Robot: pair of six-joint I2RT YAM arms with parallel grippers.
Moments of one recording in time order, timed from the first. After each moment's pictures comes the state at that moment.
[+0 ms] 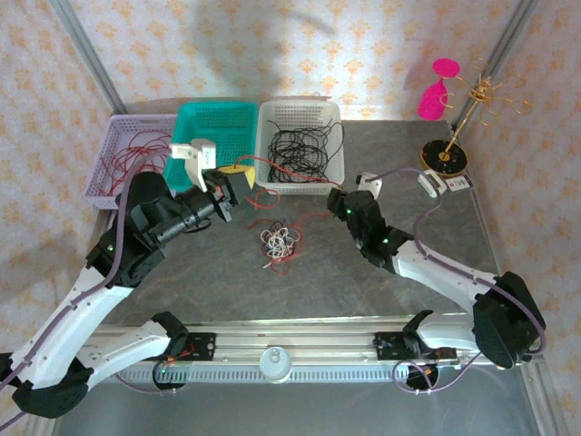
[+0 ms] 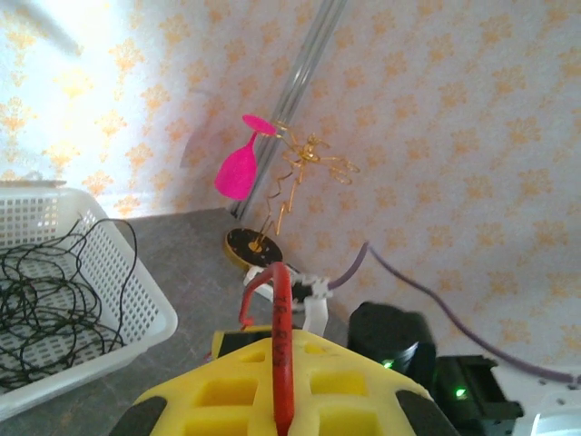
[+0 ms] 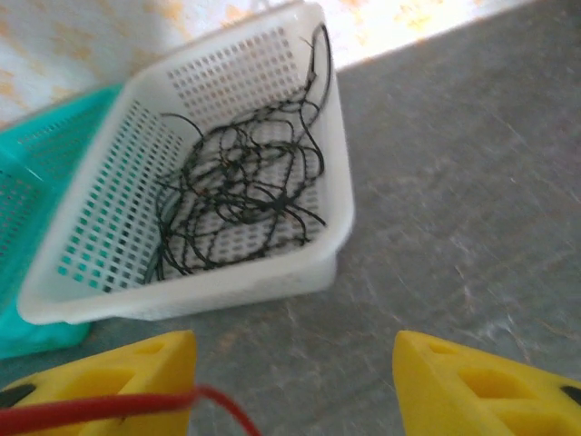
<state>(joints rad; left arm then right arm) -0.61 0.90 1.25 -0.38 0.18 -0.44 0.65 1.22 0.71 0.05 0.45 0.62</state>
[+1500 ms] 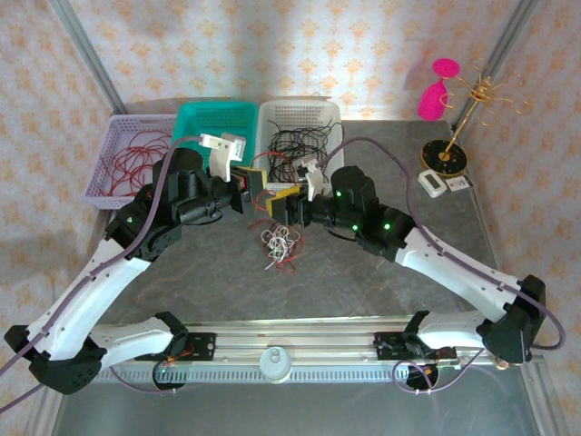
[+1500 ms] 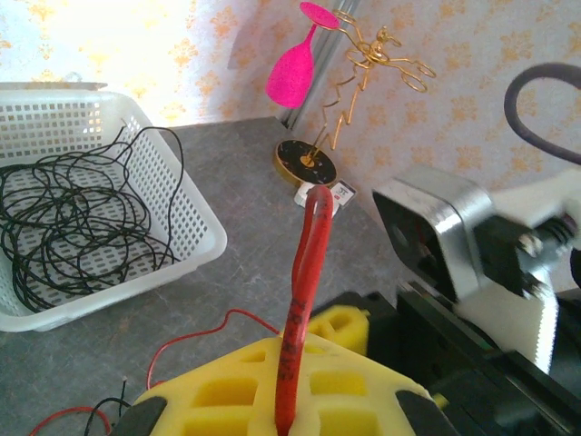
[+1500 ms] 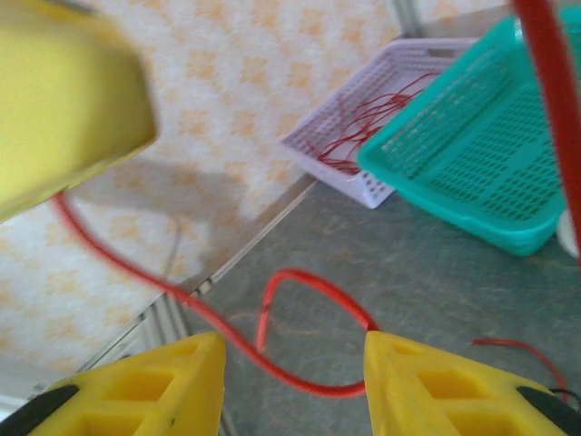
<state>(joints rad) -0.61 1.08 1.38 -0.62 0.16 -0.38 0.85 1.25 1.17 -0.19 -0.27 0.43</state>
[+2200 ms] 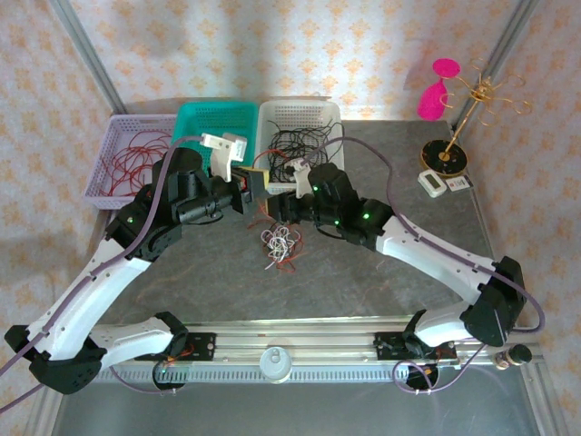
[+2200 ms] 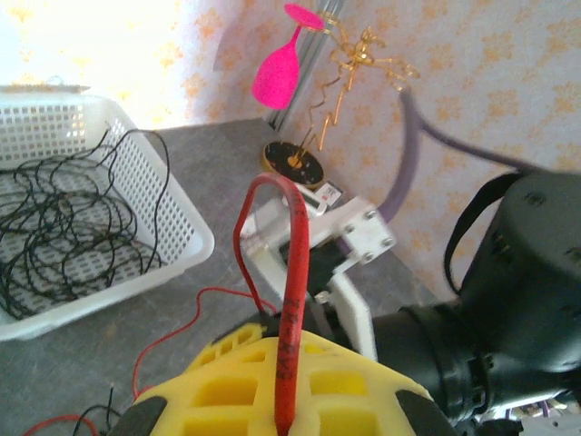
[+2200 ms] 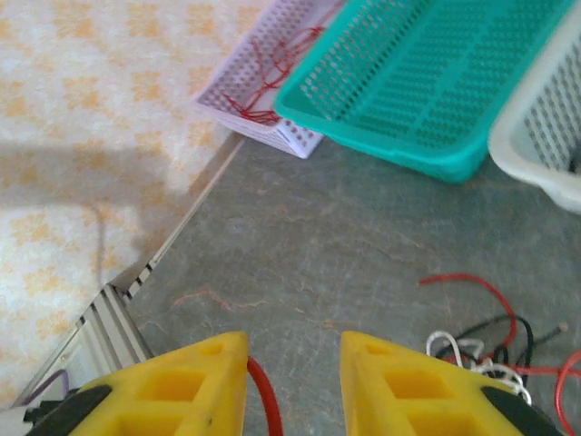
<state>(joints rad) -0.61 1.07 1.37 -0.58 0.19 -0.38 0.85 1.37 1.20 -0.29 -0.18 0.54</state>
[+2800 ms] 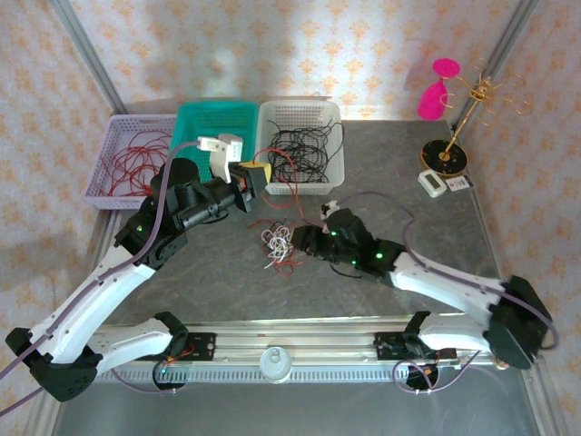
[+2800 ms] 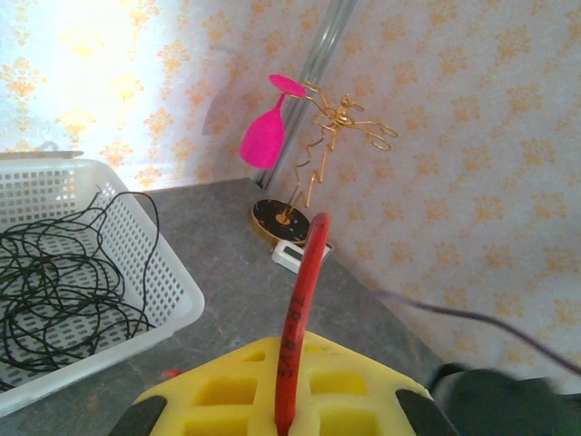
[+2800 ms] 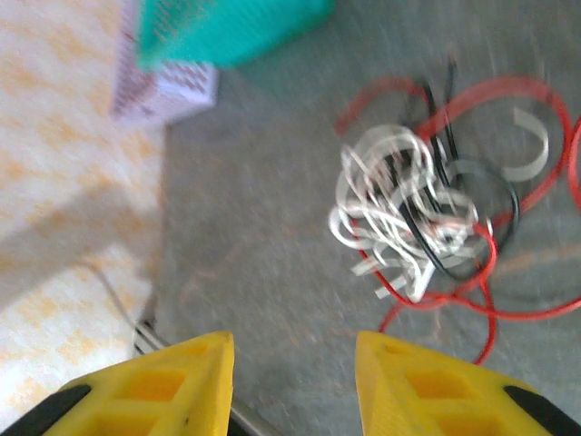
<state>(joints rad) -0.61 1.02 1.22 -0.32 0.16 -0.39 0.87 1.13 0.73 -0.10 -0.09 1.00</state>
